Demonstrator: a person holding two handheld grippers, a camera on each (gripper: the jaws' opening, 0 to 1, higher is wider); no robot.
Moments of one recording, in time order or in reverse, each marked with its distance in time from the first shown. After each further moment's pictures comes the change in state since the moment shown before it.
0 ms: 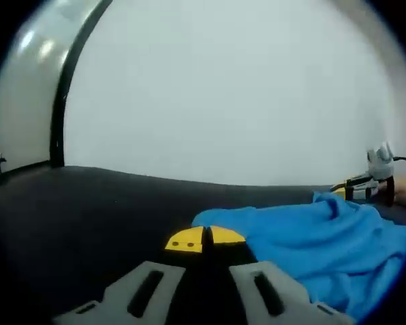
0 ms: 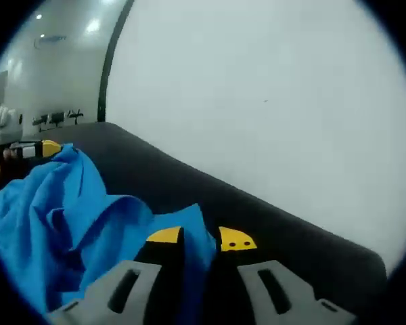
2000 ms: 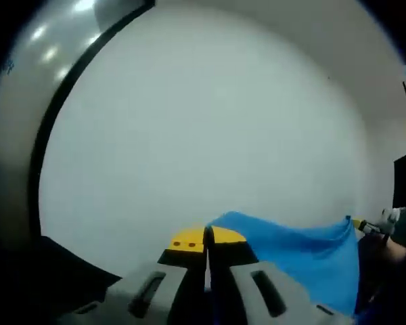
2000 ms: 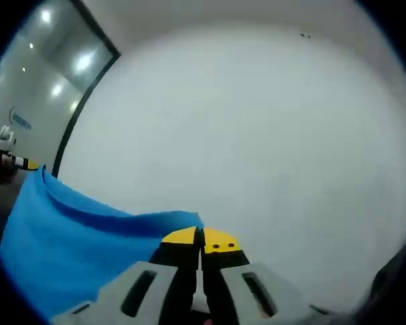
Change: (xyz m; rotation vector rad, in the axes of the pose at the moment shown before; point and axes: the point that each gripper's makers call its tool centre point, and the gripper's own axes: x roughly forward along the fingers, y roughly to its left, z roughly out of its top) left arm -0.055 -0.083 0.270 -0.130 -0.293 -0.180; right arm -0.329 -0.207 0.144 0.118 -0.593 -0.432
